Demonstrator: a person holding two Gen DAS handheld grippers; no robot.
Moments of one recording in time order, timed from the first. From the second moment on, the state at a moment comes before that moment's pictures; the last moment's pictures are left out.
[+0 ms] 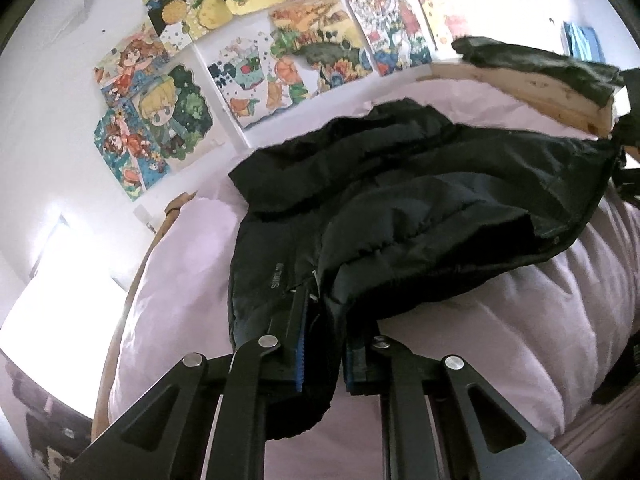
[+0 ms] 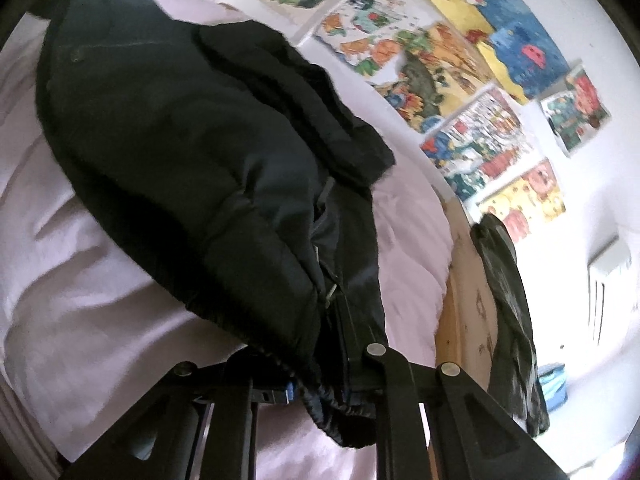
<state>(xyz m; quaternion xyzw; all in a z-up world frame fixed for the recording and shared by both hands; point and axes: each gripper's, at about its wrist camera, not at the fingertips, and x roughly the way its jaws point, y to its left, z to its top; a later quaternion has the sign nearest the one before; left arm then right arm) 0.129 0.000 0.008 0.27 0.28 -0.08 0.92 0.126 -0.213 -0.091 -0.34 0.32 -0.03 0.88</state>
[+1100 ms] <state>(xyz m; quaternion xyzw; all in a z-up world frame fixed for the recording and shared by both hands) 0.055 -0.009 0.093 0.15 0.19 -0.14 0.96 0.030 -0.227 -0.012 -0.13 0.25 -0.10 0.96</state>
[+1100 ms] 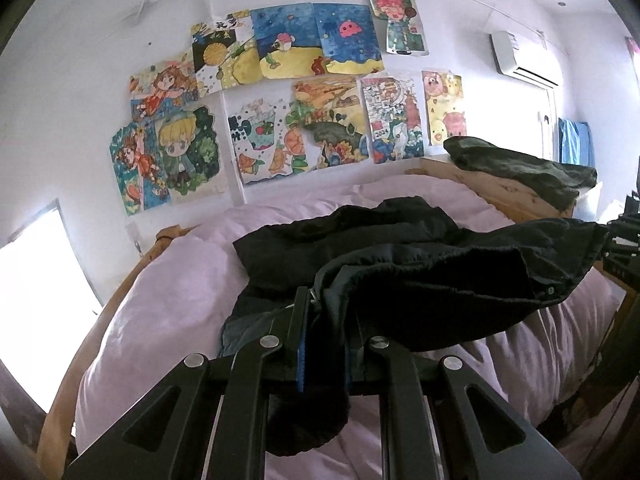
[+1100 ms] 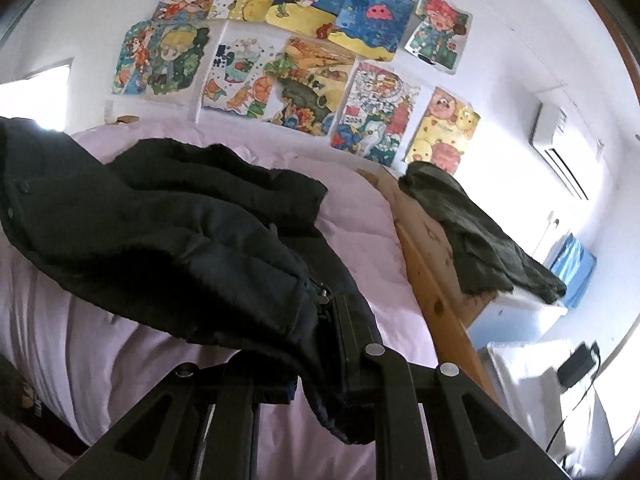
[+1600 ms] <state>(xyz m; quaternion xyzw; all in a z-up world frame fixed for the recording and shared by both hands) 0.140 -0.019 0.146 0.18 0.20 -0.12 0.95 0.112 -0.252 0.063 -0.21 0.25 -0.01 0.94</state>
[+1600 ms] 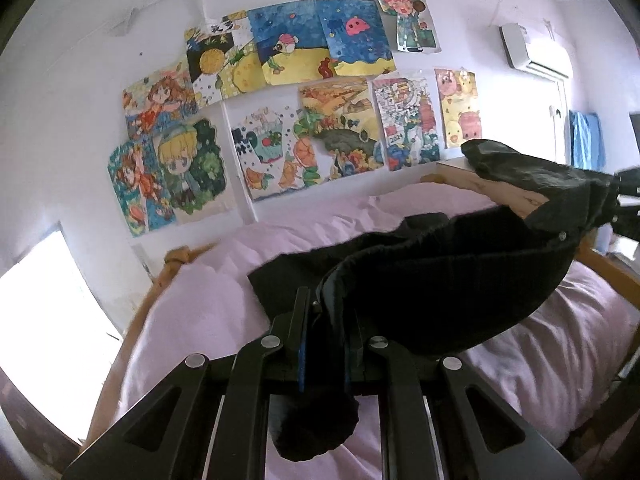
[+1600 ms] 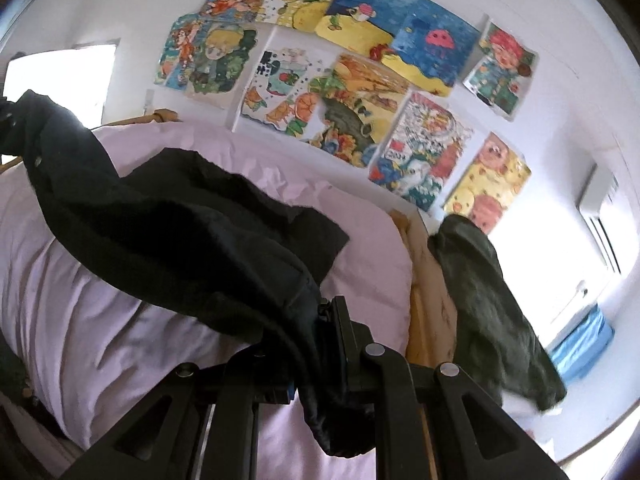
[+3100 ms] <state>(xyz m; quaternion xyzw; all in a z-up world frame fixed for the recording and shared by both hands) 0.499 -0.006 0.028 0.20 0.26 -0.03 0.95 0.485 -0.277 -0.006 -0.20 0.29 -0.02 0.94</state>
